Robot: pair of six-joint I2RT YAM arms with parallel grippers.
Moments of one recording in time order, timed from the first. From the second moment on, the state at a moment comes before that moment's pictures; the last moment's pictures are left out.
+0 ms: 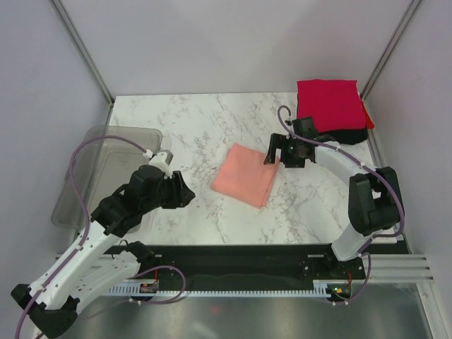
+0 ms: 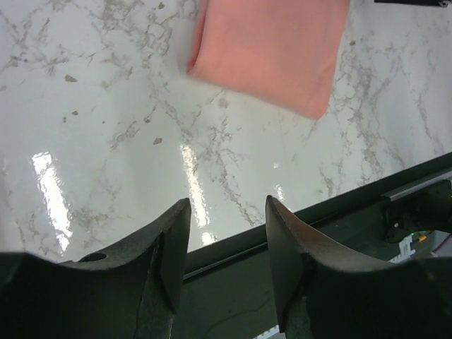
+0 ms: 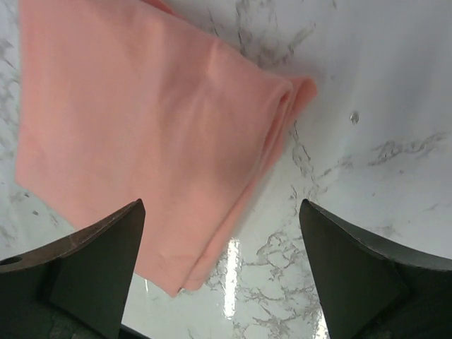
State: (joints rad) left arm -0.64 0.75 0.86 -0.76 -0.03 -0.59; right arm 0.27 1.66 1.15 -0.43 -0.25 0.38
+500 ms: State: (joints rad) left arm -0.64 0.64 0.81 -0.79 -0.16 -0.58; right arm 0.23 1.80 1.07 -0.24 -0.25 0.40
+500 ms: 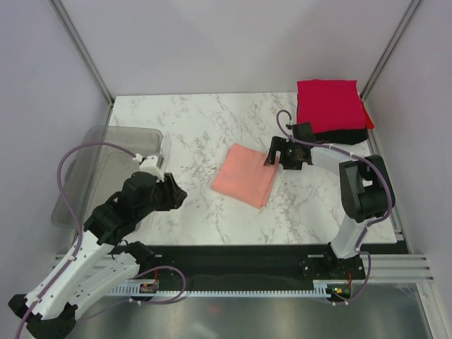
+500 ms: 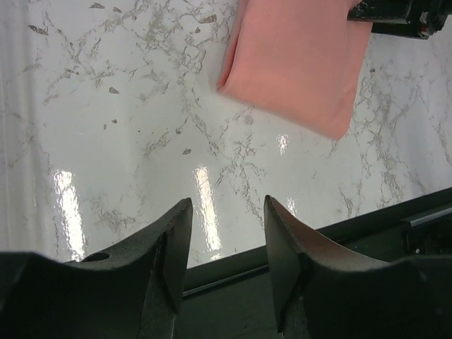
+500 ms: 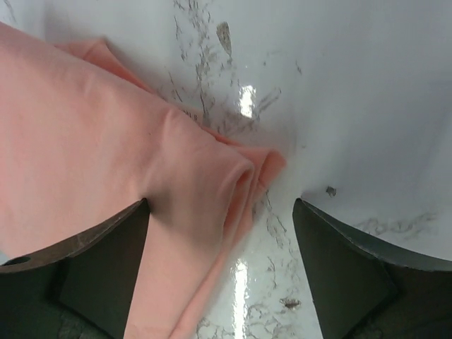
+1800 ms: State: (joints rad) left arm -0.64 0.50 0.82 -0.83 -0.26 -0.55; right arm 0.21 1.82 1.36 -0.39 -0.25 0.30
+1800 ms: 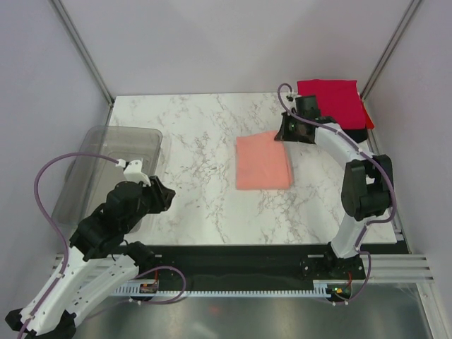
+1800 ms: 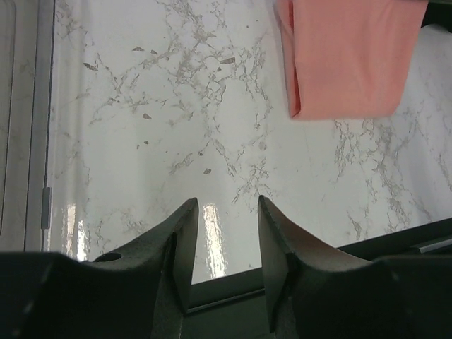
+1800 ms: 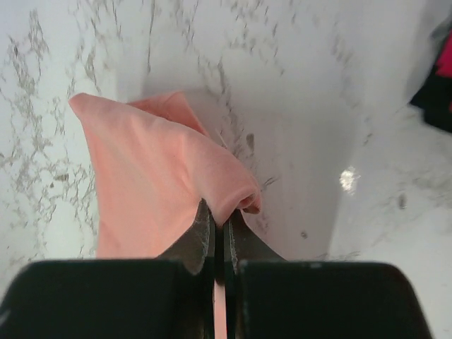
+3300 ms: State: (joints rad) left arm -0.62 0.62 0.82 -0.83 -0.29 -0.55; right arm -0.10 2.15 2.21 -0.57 0.06 -0.13
